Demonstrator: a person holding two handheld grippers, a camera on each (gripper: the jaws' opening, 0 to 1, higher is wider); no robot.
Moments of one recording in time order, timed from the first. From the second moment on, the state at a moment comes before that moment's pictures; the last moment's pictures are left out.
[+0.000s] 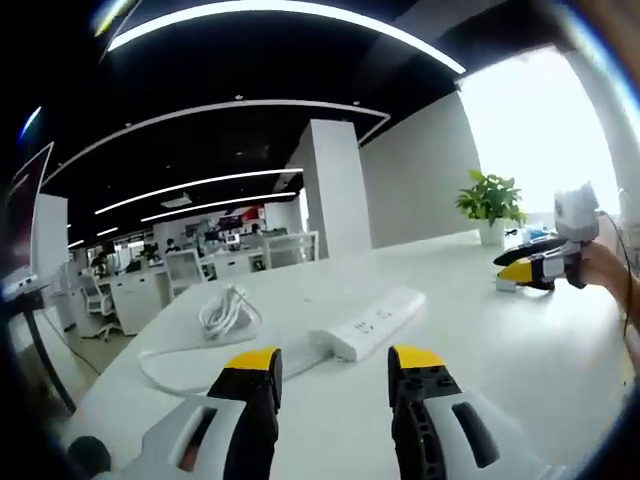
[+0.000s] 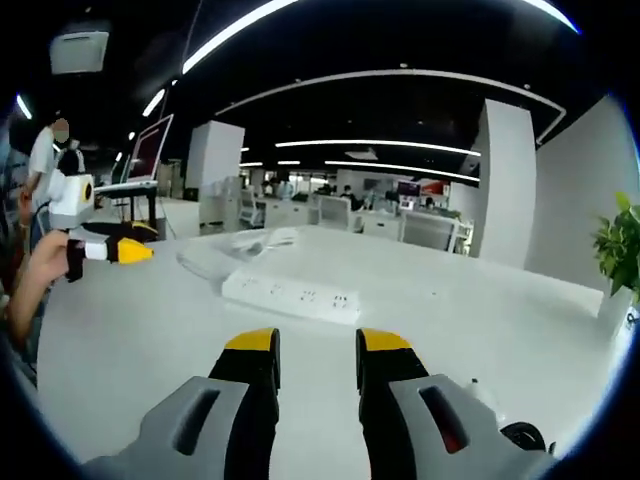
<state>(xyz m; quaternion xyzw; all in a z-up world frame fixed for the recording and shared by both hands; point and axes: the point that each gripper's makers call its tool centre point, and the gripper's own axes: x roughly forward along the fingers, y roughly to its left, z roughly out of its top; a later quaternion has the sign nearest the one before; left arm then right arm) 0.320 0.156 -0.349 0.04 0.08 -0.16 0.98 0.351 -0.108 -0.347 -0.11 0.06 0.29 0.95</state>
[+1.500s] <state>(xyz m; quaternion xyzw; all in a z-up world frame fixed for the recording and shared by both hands) 0.397 0.117 -0.367 0.05 0.15 -0.22 0.96 0.457 -0.087 -0.390 -0.13 0.13 0.35 0.92</state>
